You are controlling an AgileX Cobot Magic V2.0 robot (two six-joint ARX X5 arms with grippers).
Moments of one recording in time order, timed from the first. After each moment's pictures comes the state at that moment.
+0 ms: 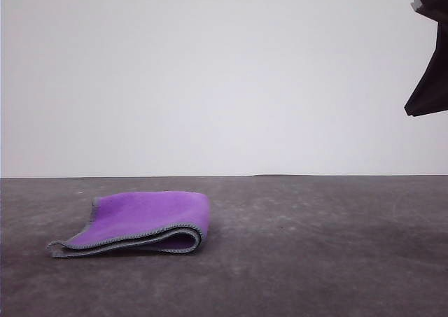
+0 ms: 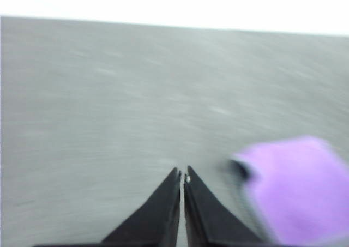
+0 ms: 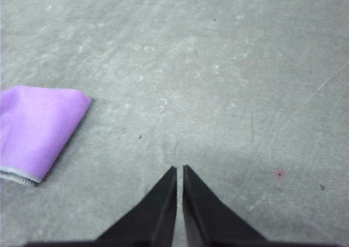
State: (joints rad) left_arx -0.07 0.09 0.12 -0.20 0.07 -0.08; right_arx 0.47 0.67 0.41 -0.22 -0.02 0.27
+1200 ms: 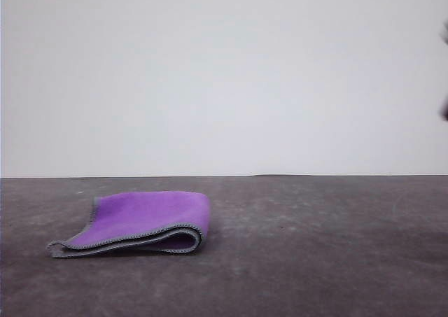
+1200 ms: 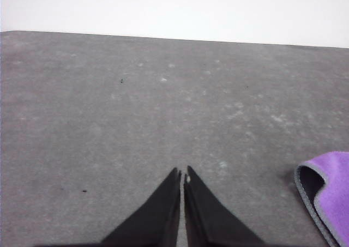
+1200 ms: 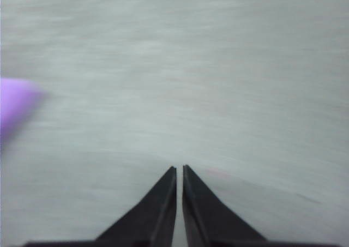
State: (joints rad) left_arx -0.02 0.00 0.03 -0.18 0.04 -0.05; right_arx 0.33 0.49 0.28 -0.22 0.10 0.10
